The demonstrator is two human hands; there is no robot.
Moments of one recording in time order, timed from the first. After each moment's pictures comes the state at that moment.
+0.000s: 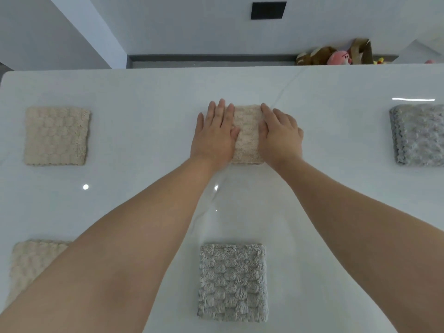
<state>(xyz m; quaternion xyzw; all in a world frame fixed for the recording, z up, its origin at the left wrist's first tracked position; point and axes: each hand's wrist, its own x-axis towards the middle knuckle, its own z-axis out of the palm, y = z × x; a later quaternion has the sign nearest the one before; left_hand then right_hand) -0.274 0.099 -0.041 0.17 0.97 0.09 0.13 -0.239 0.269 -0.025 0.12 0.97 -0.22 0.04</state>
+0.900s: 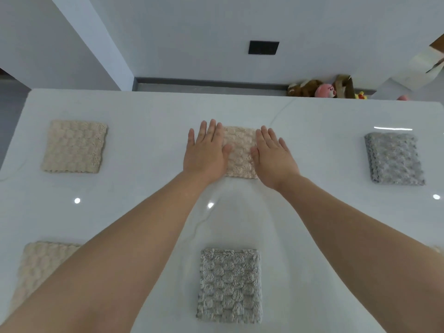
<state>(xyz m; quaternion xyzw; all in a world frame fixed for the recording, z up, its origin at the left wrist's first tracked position) -0.258 0.075 0.017 0.14 0.98 0.09 0.15 -0.221 0.263 0.025 0.00 0.98 -0.12 0.17</state>
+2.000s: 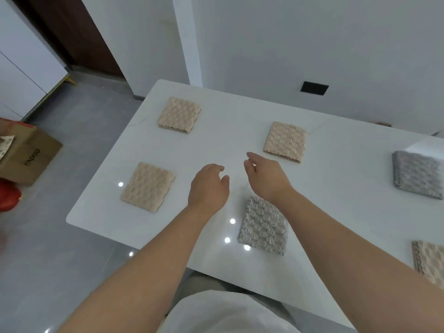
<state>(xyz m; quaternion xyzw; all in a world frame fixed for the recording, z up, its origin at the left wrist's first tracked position) 0.003 -0.058 0.128 -0.12 0.94 0.31 0.07 -0.043 0.102 0.147 -0.06 0.93 -0.32 0.15</state>
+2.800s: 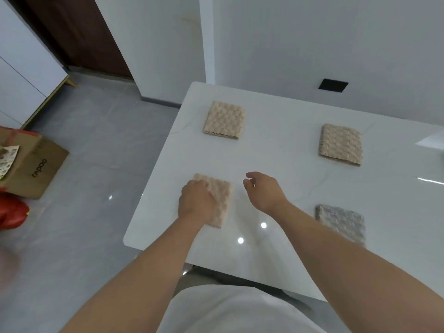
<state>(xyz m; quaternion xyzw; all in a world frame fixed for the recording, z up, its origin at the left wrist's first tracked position) -0.008 -0.303 0.072 -0.19 0.94 0.24 0.16 -0.036 -0.119 0.107 0.05 0.91 -0.34 0.24</state>
